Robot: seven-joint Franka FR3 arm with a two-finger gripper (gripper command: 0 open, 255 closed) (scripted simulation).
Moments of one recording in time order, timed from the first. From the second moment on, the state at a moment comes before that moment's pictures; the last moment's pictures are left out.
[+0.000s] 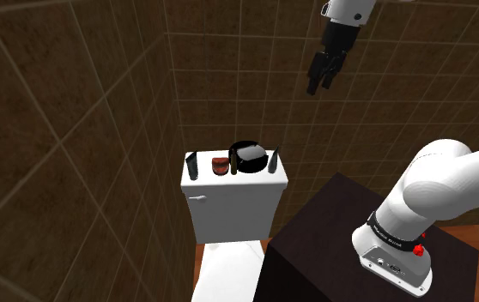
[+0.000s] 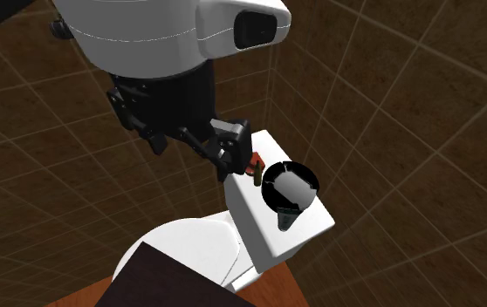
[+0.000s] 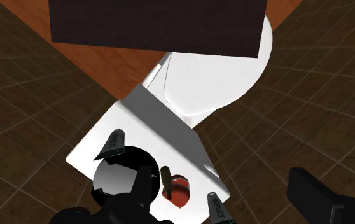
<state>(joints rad) 0.01 -0.77 0.01 -2.35 0.09 1.65 -0.03</state>
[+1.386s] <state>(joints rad) 0.04 -0.16 0.05 -2.34 0.04 2.23 -0.12</state>
